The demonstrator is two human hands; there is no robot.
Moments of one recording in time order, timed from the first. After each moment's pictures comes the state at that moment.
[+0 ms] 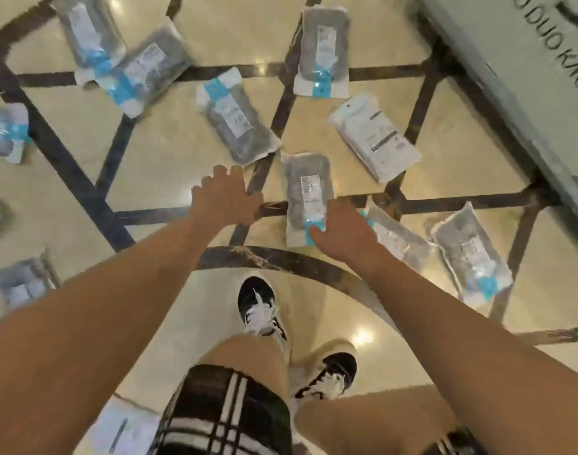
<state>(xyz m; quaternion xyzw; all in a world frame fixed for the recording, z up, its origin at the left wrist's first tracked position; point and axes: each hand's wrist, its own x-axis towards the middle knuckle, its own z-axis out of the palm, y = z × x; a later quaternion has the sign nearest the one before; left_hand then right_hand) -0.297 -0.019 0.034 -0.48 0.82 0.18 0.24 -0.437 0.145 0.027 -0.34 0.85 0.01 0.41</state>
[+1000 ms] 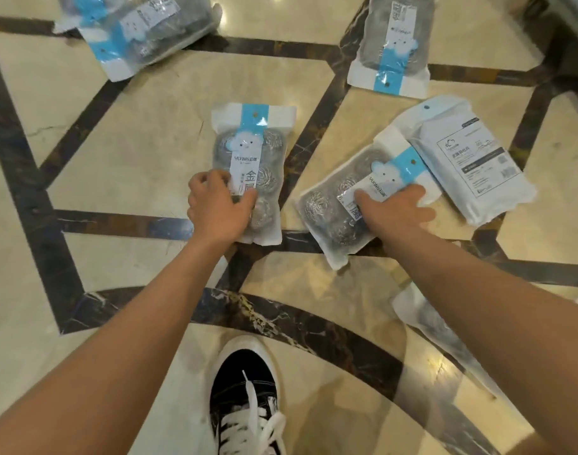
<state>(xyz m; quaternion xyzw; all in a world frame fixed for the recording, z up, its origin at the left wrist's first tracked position) -0.274 -0.054 -0.212 -0.66 0.68 0.32 -0.05 -0.493 0.058 -0.203 -0.04 0.92 -0.19 0.33</state>
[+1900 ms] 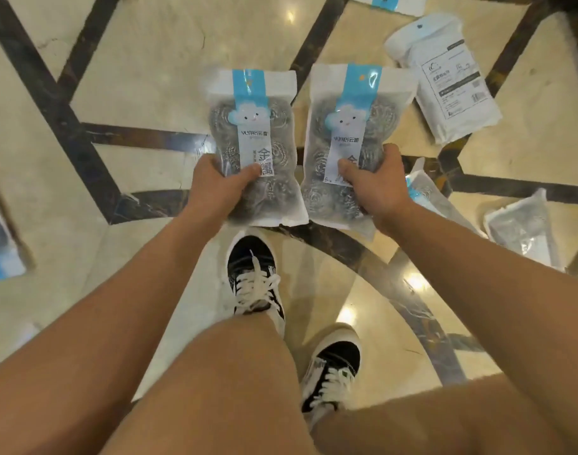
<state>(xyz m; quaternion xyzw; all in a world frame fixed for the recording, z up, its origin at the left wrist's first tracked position) -0.227 0.038 -0.098 -0.69 0.46 0.55 -0.07 -0.431 0.139 -0.075 -0.10 0.83 -0.32 0.45</state>
